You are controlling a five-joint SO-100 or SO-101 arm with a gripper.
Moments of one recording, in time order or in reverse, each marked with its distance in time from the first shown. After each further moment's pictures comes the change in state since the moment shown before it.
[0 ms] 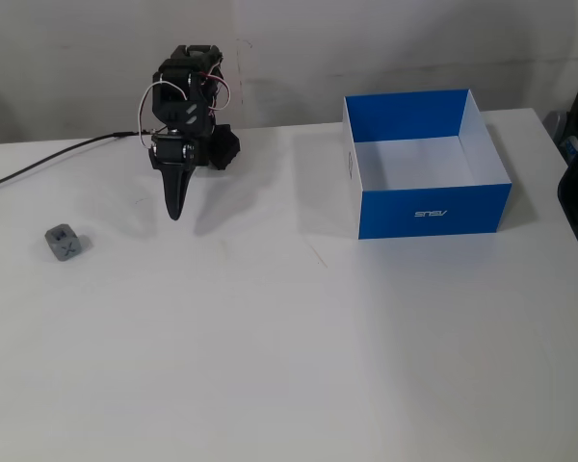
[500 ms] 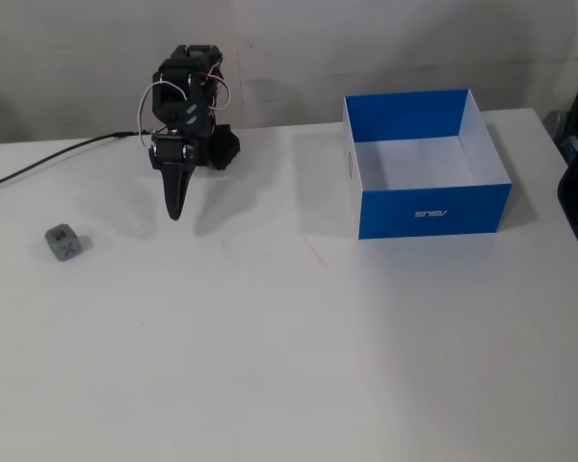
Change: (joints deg) arm 0.0 0.0 0.0 0.0 0.0
